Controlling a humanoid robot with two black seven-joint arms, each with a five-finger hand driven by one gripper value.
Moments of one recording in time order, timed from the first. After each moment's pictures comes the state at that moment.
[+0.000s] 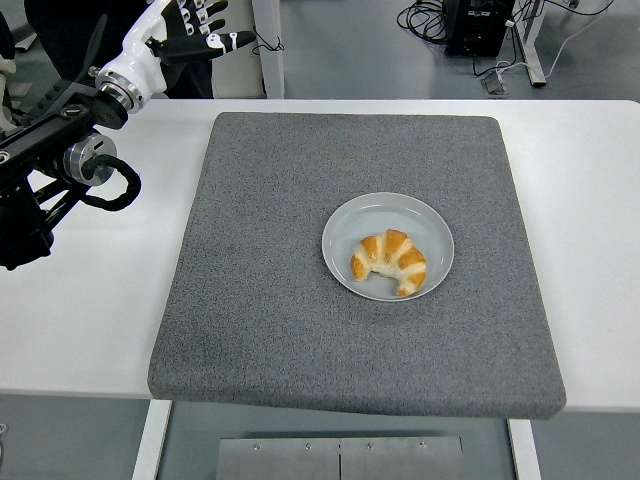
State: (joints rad) left arm -1.10 0.36 -0.42 -0.77 0.17 -0.01 -0.28; right arm -0.10 0.00 0.02 0.11 -0.11 0.03 0.41
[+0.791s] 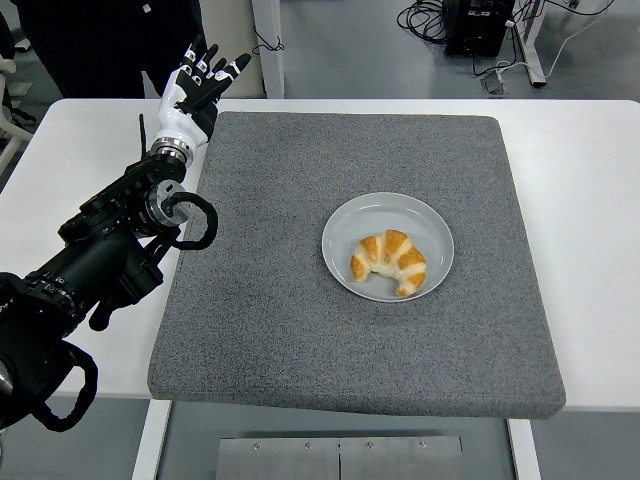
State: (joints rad) left arm -1.01 0.00 -0.66 -0.35 0.01 -0.06 -0.41; right arm -0.10 0.00 0.02 0.11 -0.11 0.03 0.41
